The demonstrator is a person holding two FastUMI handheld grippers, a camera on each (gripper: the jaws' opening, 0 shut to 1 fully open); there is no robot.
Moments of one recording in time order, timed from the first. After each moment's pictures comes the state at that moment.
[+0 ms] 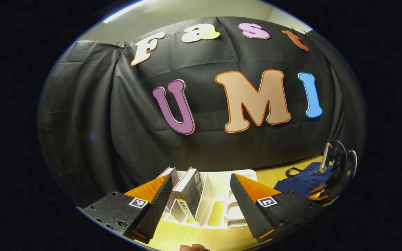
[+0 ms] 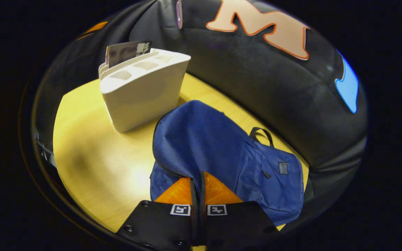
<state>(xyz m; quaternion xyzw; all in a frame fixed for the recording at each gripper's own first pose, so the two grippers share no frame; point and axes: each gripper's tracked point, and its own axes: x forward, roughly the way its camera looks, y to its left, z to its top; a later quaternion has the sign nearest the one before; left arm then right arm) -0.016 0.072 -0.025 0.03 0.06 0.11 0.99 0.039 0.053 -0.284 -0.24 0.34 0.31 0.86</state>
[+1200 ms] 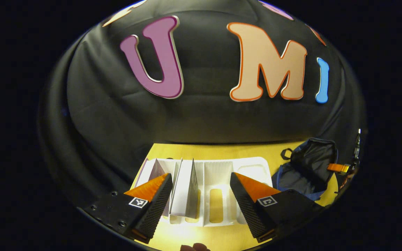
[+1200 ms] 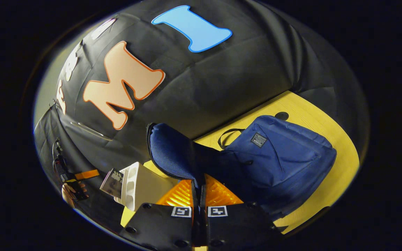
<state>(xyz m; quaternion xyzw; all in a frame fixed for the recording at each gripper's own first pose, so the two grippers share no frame) 0.104 0.129 -0.083 -0.01 0.30 -0.01 0.96 0.081 -0.020 -0.203 0.30 0.33 0.13 0.89</state>
